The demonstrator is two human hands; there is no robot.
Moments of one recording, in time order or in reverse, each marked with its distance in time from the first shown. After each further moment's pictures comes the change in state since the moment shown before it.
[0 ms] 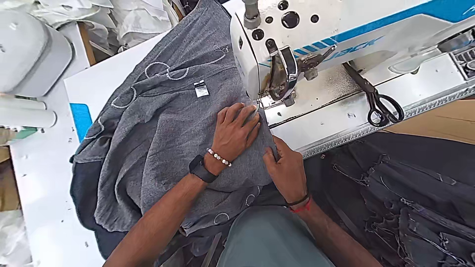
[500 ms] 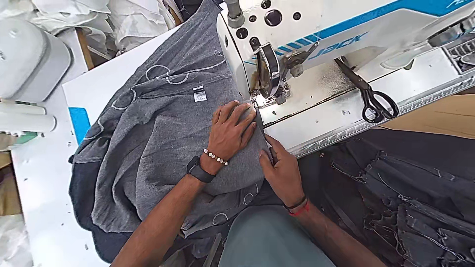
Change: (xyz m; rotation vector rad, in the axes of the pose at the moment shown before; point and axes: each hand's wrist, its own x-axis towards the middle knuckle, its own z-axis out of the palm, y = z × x) left_hand 0.001 0.001 0.003 -0.028 -0.008 -0.032; right_hand -0.010 0.008 0.000 0.231 -0.072 0.047
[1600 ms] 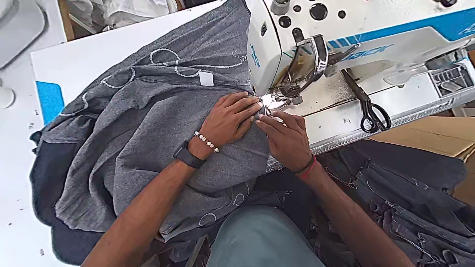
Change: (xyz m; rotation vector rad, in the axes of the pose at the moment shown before) left_hand 0.011 -0.044 0.003 -0.217 -0.036 0.174; right_hand 0.080 0.021 -0.016 -0.630 0.024 -0.845
